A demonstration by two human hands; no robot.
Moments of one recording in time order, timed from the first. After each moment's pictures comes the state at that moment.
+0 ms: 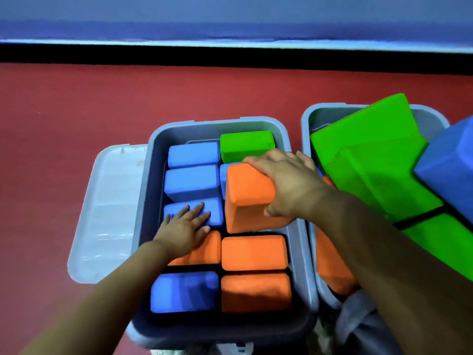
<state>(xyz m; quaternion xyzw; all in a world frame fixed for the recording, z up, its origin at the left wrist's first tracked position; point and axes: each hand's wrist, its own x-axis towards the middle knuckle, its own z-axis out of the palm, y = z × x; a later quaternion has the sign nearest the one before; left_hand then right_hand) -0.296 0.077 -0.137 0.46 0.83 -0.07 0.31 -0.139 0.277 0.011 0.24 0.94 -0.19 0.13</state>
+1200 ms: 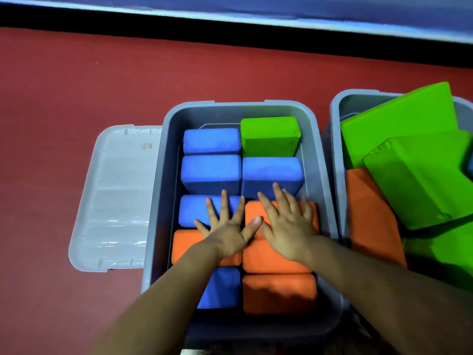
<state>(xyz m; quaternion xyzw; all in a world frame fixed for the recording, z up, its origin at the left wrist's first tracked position) -0.251 0.101 -0.157 0.33 0.84 0.04 0.43 -0.138 0.205 -0.141 0.29 0.93 -0.12 0.17</state>
